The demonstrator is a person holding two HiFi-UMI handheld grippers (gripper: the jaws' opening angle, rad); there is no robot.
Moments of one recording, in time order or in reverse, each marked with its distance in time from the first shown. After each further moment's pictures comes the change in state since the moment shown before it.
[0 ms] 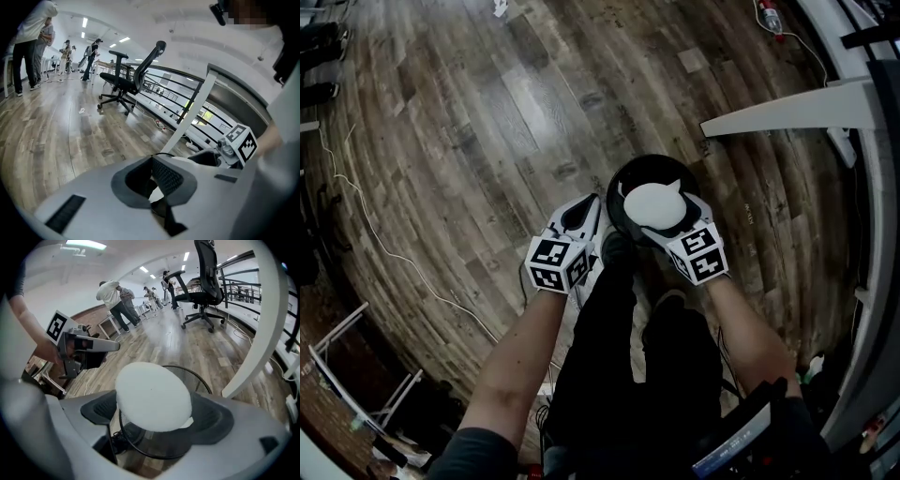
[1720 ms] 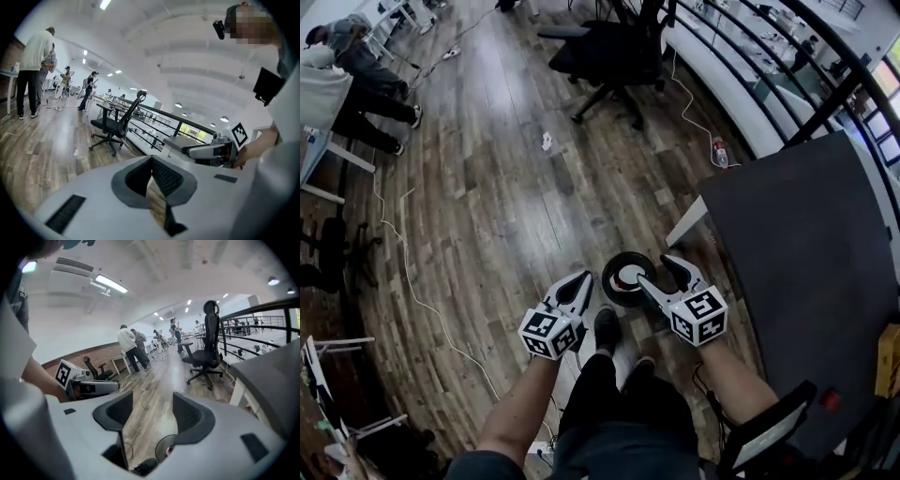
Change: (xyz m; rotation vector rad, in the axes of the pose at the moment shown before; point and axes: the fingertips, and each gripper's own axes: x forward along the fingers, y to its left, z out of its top) left arm -0.268 -0.196 0.245 0.027 -0.328 -0.068; right arm -0.374 0.134 0.256 -0.066 -0.457 0.037
